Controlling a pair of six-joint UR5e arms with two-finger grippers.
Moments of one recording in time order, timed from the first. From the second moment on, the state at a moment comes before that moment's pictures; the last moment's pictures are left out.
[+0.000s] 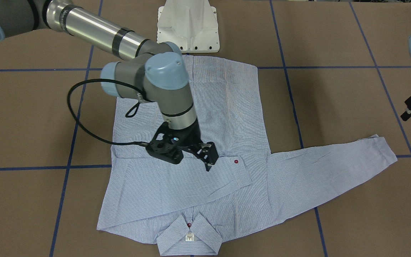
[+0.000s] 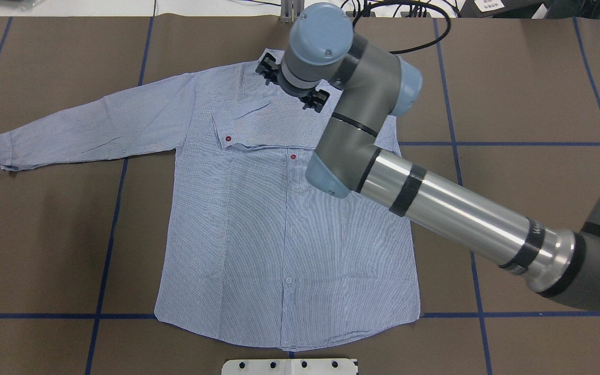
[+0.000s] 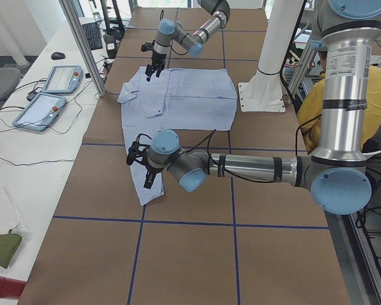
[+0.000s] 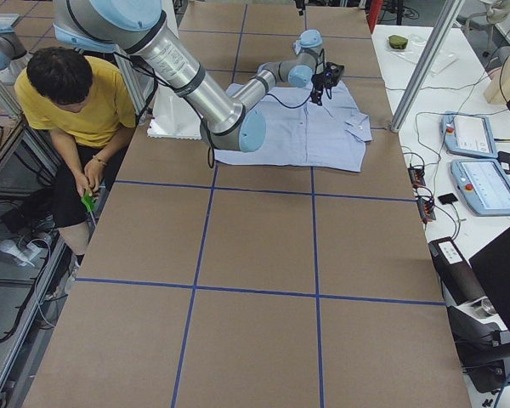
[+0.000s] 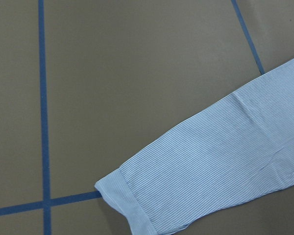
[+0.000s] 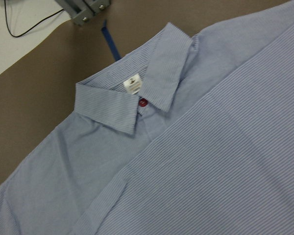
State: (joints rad) left arm -1.28 -1.58 -1.56 -2.33 -2.29 -0.61; right arm 0.70 -0.66 1.27 -1.19 1.82 1.66
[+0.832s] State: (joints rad) left arm -1.18 -1.65 -1.36 -2.37 -2.24 -0.80; right arm 0.75 -0.91 1.50 -1.19 1.86 1.61
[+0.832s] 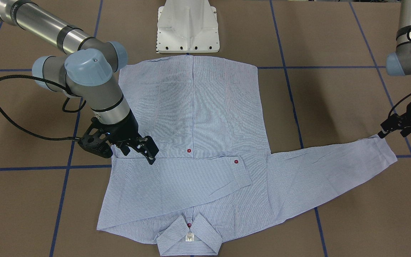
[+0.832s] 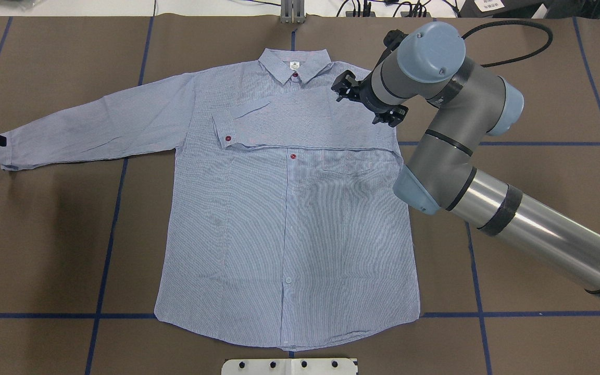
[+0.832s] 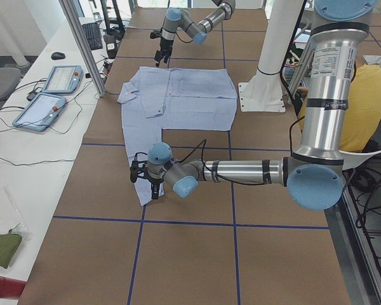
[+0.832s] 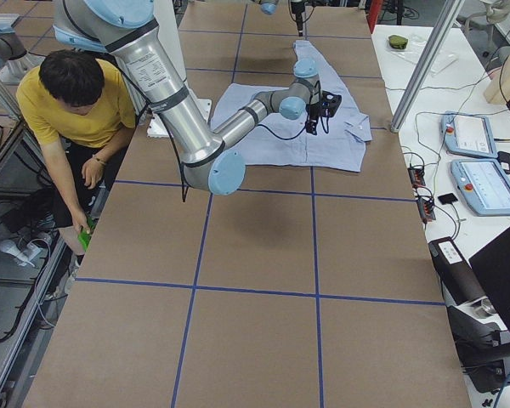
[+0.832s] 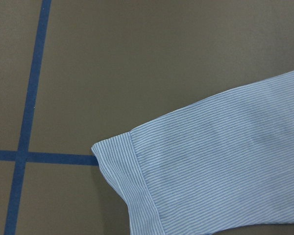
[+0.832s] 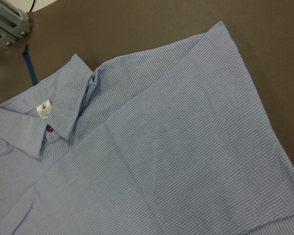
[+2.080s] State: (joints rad) left arm -1.11 -1.65 -1.27 -2.51 -2.24 -0.93; right arm 0.74 -0.91 1.51 -1.20 1.83 1.62
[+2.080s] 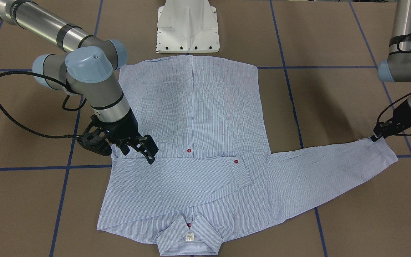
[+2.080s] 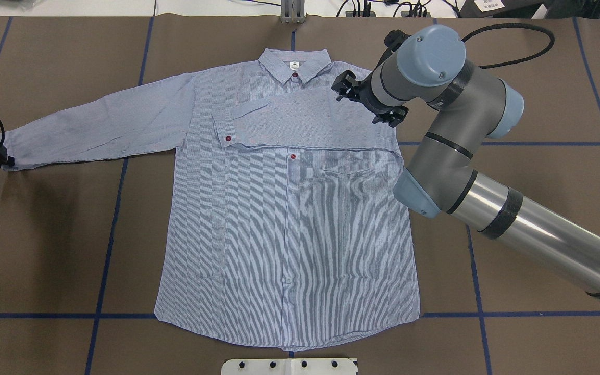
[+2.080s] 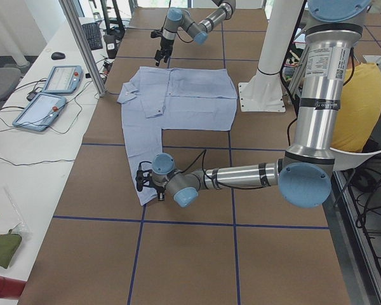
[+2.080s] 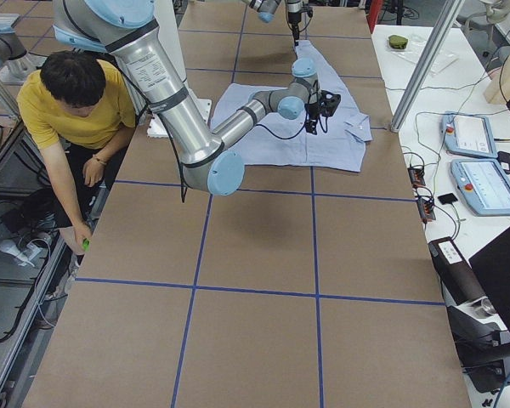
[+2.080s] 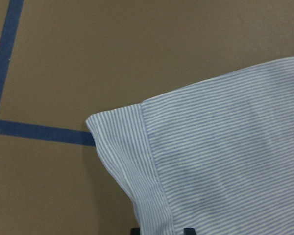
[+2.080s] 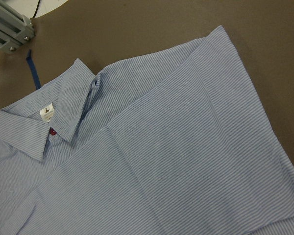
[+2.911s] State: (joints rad) left arm -0.98 -1.99 -1.60 -2.18 -2.15 -1.18; right arm 0.79 -0.97 1.57 -1.20 1.85 1.60
